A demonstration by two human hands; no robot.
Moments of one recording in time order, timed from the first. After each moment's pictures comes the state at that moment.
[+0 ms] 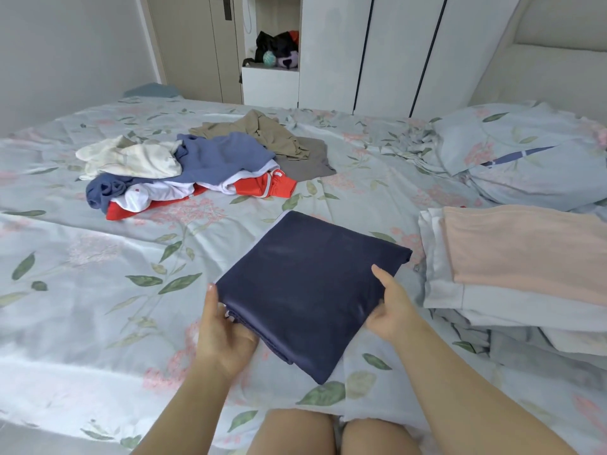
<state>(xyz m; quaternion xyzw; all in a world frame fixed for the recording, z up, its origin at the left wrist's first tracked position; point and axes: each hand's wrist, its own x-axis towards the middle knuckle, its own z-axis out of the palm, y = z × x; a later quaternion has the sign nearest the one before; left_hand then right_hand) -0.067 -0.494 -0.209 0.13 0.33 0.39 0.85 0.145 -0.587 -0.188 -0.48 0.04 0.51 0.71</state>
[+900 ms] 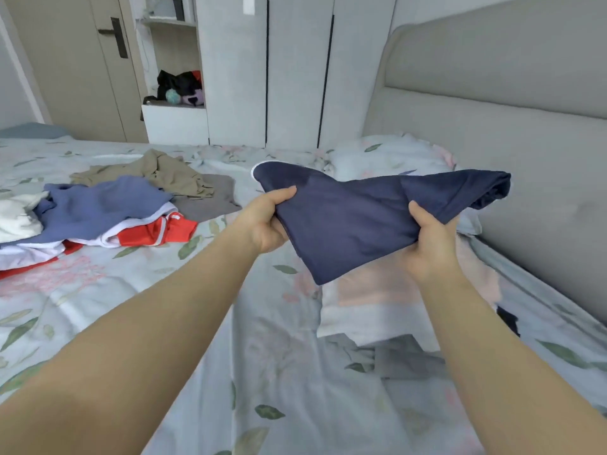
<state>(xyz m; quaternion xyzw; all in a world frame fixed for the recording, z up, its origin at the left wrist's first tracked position) 0.171 -0.497 -0.037 0.42 0.23 0.20 0.85 0.306 -0.680 -0.063 -0.40 -0.14 0.13 0.89</state>
